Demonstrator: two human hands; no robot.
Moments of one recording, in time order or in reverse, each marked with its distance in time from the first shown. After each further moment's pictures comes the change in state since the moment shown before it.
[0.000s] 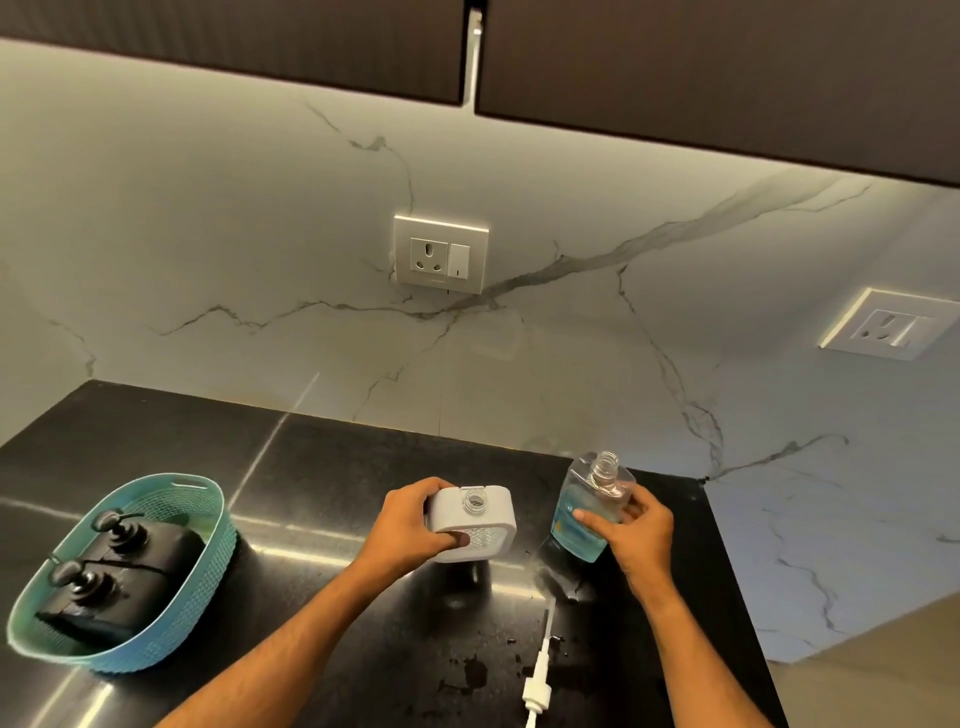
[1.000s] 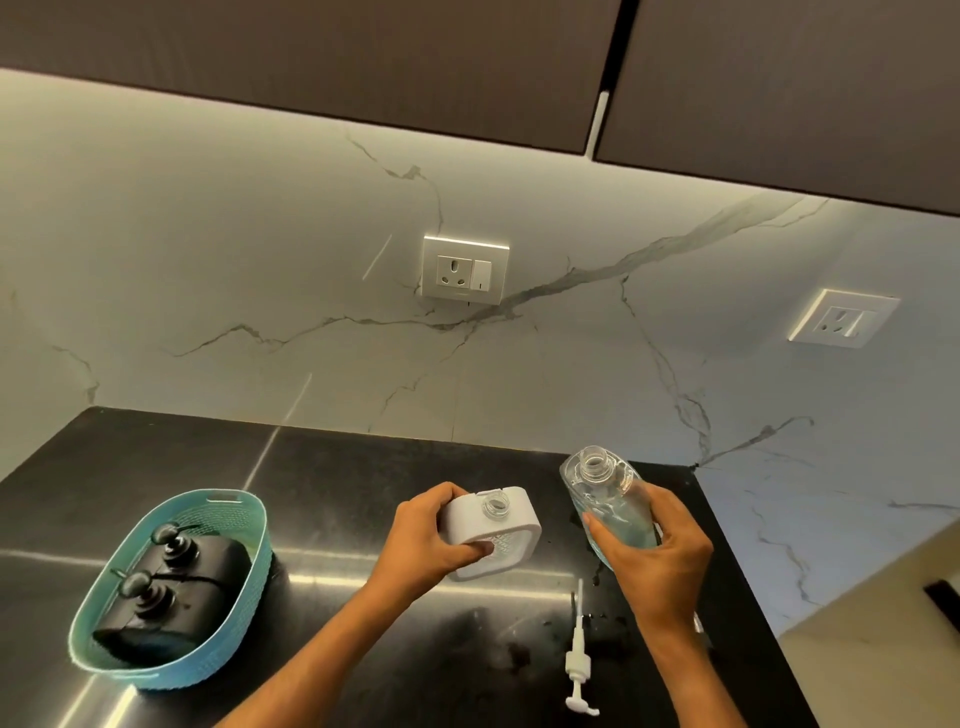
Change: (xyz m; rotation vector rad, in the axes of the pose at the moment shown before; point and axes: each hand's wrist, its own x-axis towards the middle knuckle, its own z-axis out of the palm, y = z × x) left_hand -0.055 0.008 -0.045 -0.150 -0.002 0.135; right_hand -0.120 -0.119 0.039 -0.231 0.232 -0.574
